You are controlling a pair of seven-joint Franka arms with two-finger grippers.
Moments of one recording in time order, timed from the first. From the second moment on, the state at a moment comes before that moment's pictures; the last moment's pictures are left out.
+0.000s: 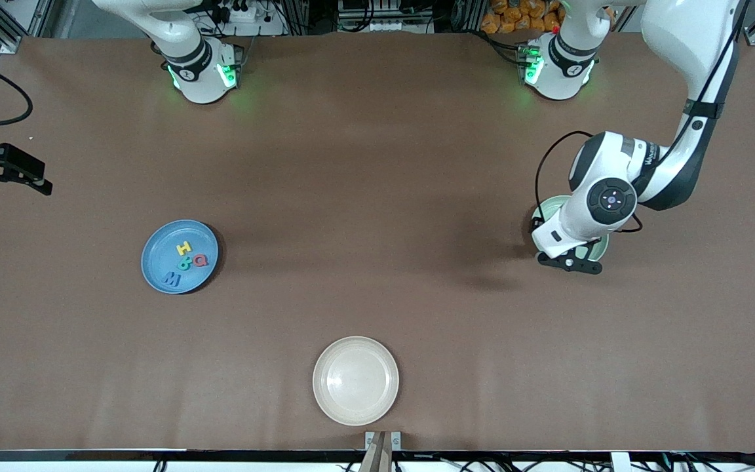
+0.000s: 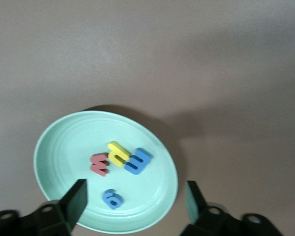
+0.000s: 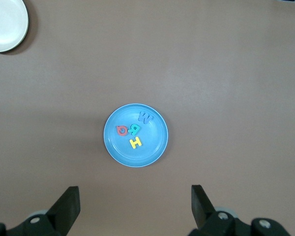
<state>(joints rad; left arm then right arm) -0.03 0.35 -0.27 -1.99 0.21 2.12 -0.21 0.08 0.05 -0.14 -1.51 0.04 1.60 -0.19</state>
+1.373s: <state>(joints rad) 0.05 0.11 -0.28 -2.01 0.04 2.11 -0.26 0.08 0.05 -0.14 -1.51 0.04 1.60 -0.19</state>
